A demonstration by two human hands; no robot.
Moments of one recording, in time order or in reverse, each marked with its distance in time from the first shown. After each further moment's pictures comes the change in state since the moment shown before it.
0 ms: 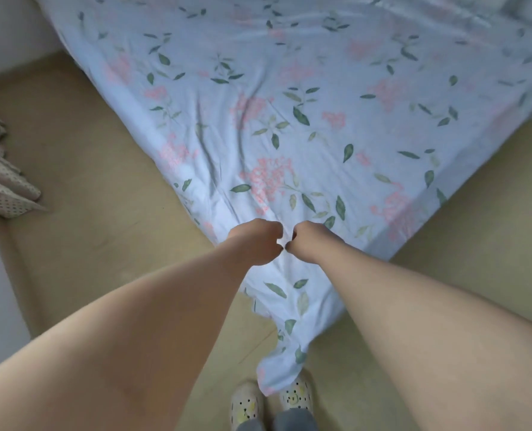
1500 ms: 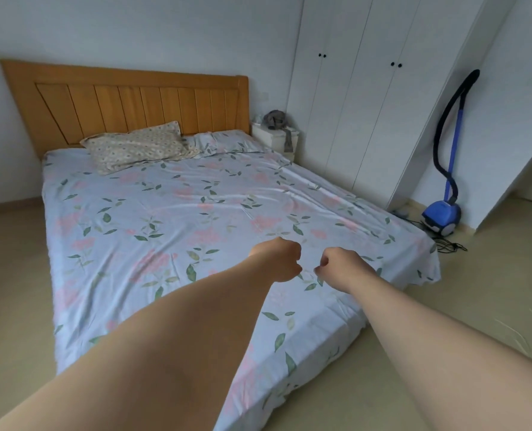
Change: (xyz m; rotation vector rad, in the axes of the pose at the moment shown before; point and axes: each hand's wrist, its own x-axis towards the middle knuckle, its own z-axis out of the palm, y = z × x) left_hand 0.028 0.460 -0.229 0.054 0.402 0.117; right_hand -0.085 0.320 -0.409 -0.042 0.493 -0.089
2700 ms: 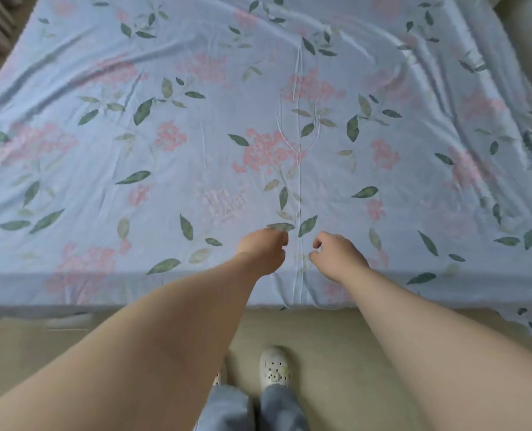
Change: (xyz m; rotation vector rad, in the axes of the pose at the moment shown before) left_hand 0.428 0.097 0.291 -0.443 -0.219 -0.678; right_hand 0.461 0.259 0.150 -0.258 -0.608 -0.425
